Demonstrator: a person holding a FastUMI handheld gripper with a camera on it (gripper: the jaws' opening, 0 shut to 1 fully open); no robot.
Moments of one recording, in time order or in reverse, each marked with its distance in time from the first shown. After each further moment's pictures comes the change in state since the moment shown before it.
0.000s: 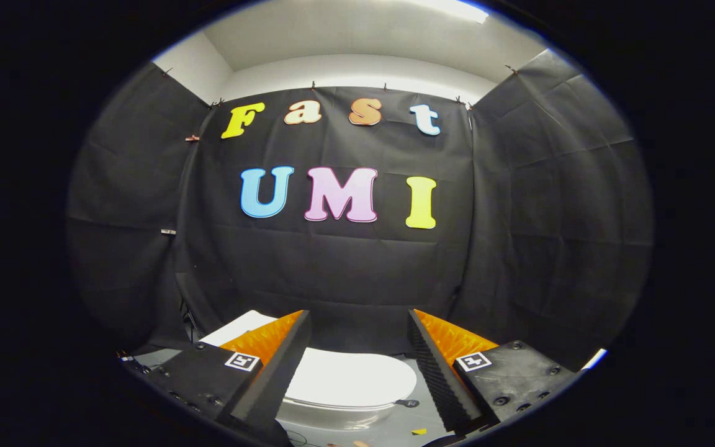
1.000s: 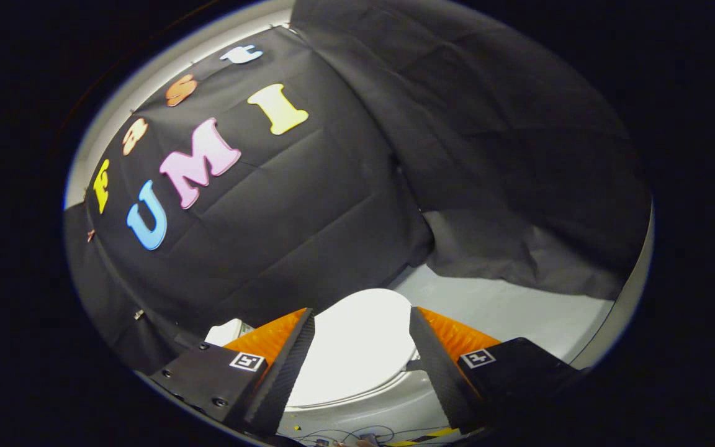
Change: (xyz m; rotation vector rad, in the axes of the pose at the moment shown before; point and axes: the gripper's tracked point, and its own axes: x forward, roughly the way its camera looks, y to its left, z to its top) arm 0.143 -0.199 -0.284 0.693 0.366 -0.220
